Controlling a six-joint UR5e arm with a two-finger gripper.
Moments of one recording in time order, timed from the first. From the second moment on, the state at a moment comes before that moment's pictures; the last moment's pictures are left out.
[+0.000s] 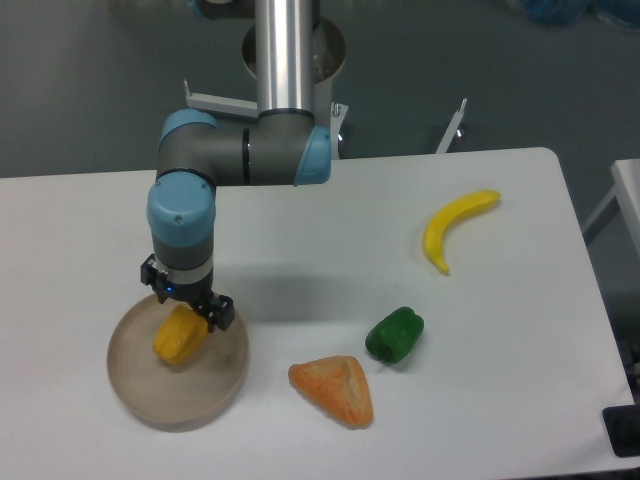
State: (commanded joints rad) arm 1.85 -2.11 -1.45 -1.10 1.43 0.54
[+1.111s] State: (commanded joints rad) arm 1.87 -2.08 -1.41 -1.10 1.44 0.59
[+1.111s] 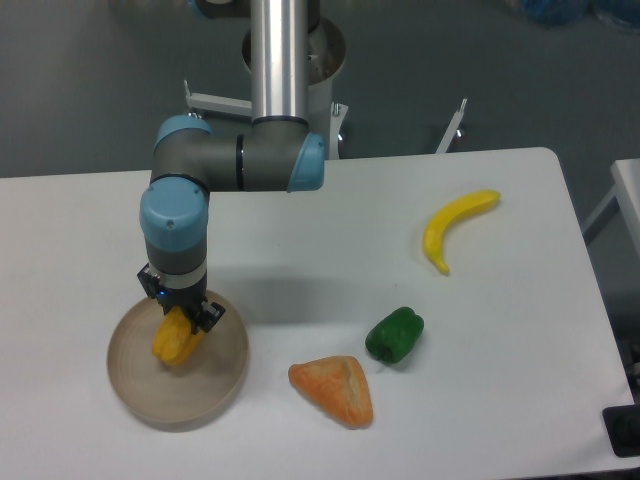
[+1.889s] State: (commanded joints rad) arm 2.21 -1.96 -1.40 -1.16 1.44 1.00
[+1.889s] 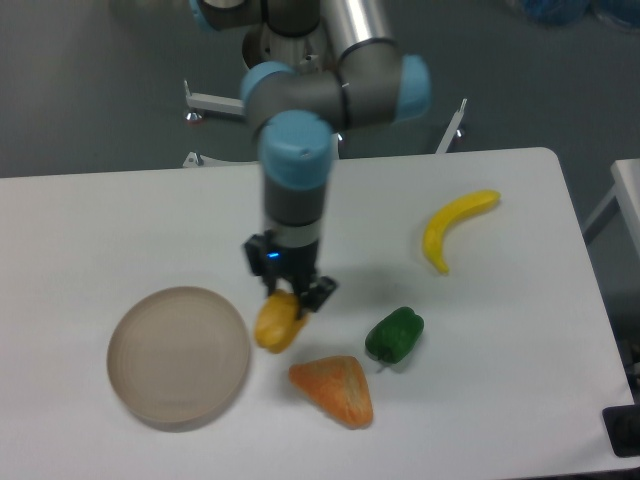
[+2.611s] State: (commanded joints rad) arm 2.29 -2.00 -1.36 -1.18 1.49 1.10
